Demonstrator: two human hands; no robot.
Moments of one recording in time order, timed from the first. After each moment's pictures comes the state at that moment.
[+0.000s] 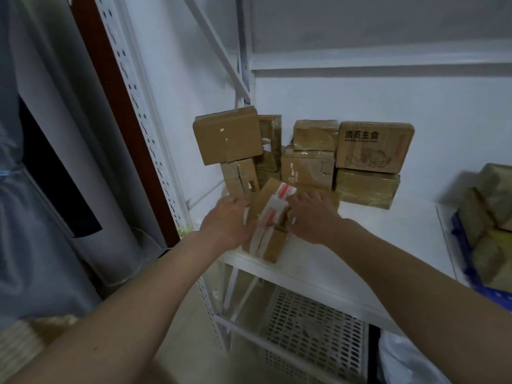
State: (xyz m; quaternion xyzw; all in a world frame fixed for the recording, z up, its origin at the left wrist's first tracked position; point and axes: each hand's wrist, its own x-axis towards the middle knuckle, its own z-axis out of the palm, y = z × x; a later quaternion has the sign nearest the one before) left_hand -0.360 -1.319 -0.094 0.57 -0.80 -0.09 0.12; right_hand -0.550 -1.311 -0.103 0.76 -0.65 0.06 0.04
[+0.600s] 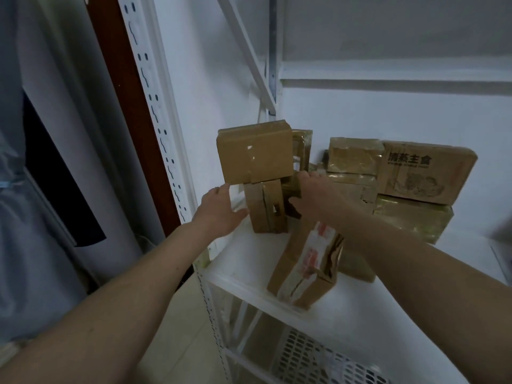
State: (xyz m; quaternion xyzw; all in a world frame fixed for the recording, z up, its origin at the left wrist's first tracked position) left_hand -0.285 -1.465 -0.095 0.63 -0.73 -0.14 0.20; right_hand -0.496 -1.445 -0.062 0.72 -0.68 0.15 0.02
